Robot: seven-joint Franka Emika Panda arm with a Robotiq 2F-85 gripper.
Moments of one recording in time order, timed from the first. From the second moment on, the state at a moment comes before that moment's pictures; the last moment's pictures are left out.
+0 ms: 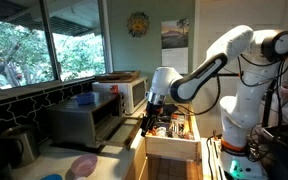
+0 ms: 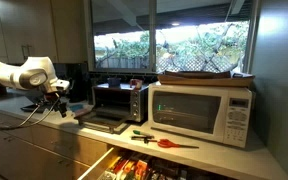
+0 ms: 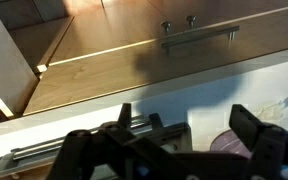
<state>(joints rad) 0.16 -0.43 0.29 -2.64 0.23 2.56 0.35</state>
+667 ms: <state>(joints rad) 0.12 -0.44 0.29 -2.64 0.14 2.57 0.40</state>
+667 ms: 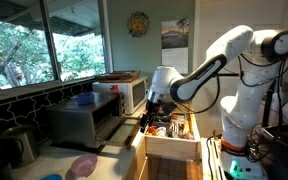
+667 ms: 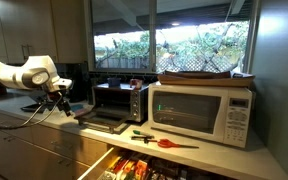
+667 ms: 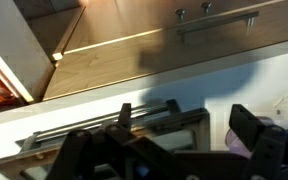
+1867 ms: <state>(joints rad) -0.08 -0.40 0.41 -2.60 -0.21 2.58 0.51</state>
